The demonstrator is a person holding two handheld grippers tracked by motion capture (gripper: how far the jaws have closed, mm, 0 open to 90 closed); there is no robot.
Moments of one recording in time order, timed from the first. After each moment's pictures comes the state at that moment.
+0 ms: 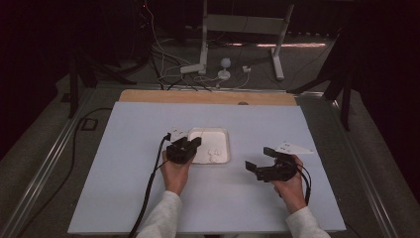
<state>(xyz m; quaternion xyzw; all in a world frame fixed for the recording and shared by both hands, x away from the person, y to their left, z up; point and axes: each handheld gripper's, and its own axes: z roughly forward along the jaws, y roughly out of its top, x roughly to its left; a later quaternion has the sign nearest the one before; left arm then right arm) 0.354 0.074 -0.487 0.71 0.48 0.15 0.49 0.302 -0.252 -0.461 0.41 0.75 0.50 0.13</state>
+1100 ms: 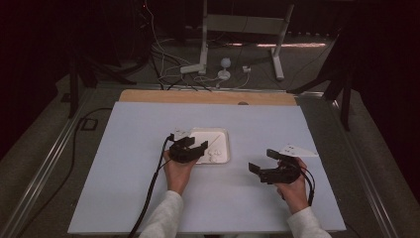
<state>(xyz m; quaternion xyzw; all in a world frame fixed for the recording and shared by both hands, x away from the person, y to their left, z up) 0.364 0.072 -0.501 0.71 0.50 0.13 0.48 0.297 -0.261 -0.464 0.42 0.75 0.50 0.13</state>
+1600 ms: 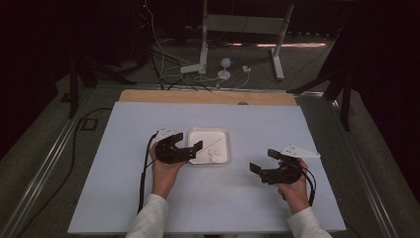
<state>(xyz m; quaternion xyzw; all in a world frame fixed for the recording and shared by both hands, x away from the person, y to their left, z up) 0.338 0.109 -0.460 0.70 0.45 0.12 0.54 0.295 -0.264 -0.463 0.42 0.74 0.51 0.13</state>
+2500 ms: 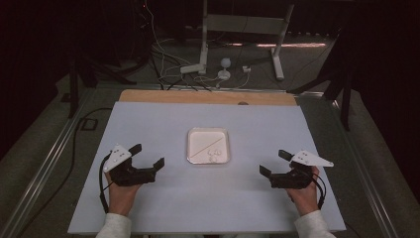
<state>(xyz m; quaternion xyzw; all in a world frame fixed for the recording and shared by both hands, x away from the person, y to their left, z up) 0.270 0.207 -0.463 0.69 0.42 0.22 0.55 0.279 -0.289 -0.464 0.40 0.73 0.52 0.19</state>
